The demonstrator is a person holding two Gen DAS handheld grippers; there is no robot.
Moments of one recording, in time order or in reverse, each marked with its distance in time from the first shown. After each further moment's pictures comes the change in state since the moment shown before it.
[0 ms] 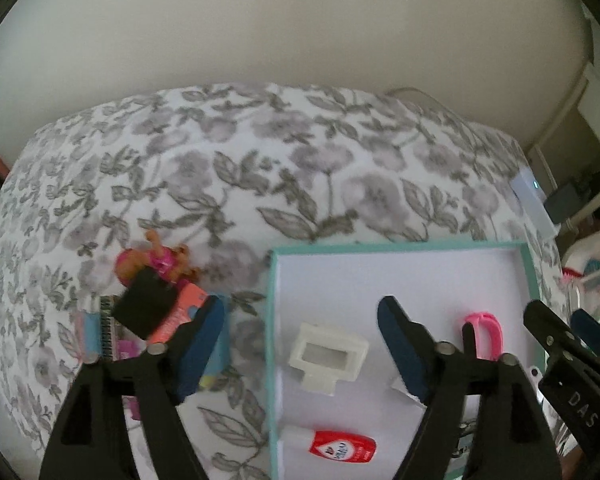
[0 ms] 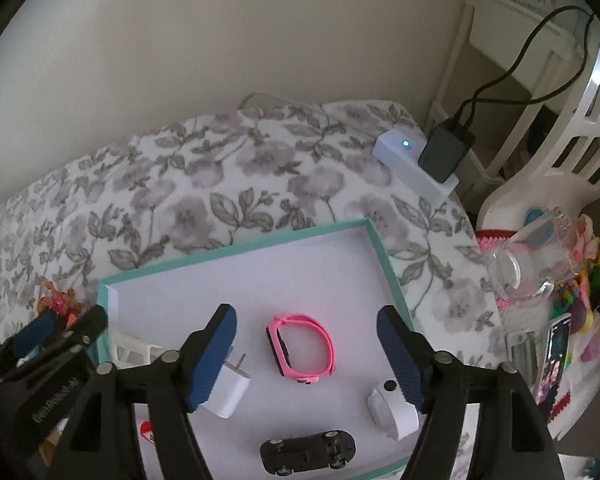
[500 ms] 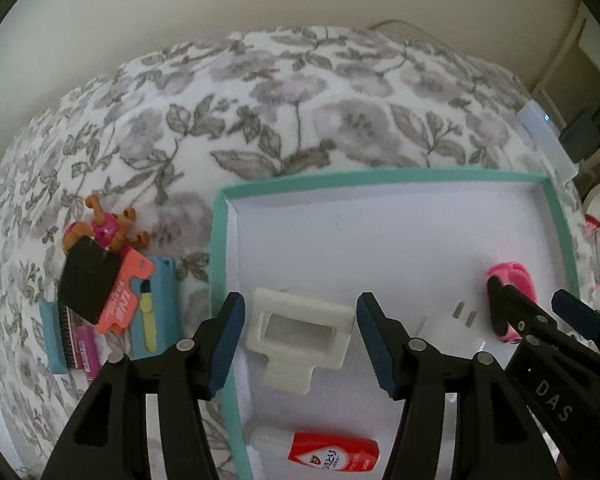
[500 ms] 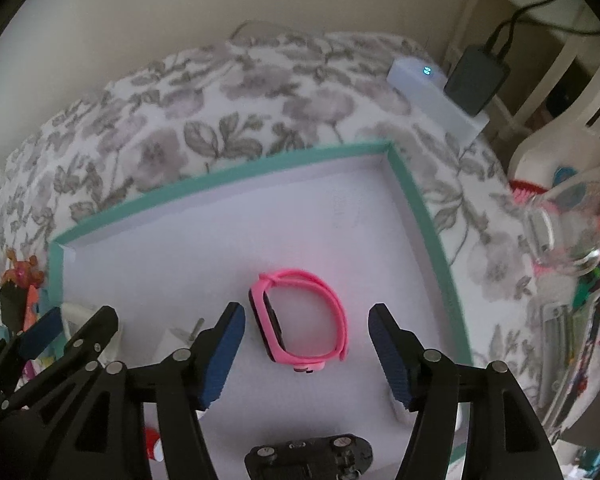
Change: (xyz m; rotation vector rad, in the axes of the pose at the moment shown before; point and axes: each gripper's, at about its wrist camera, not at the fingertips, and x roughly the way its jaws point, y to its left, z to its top) left arm 0.048 -0.032 -0.026 0.100 0.119 0.010; right arm 0.062 -0.003 -0.021 -0.005 0.155 -0.007
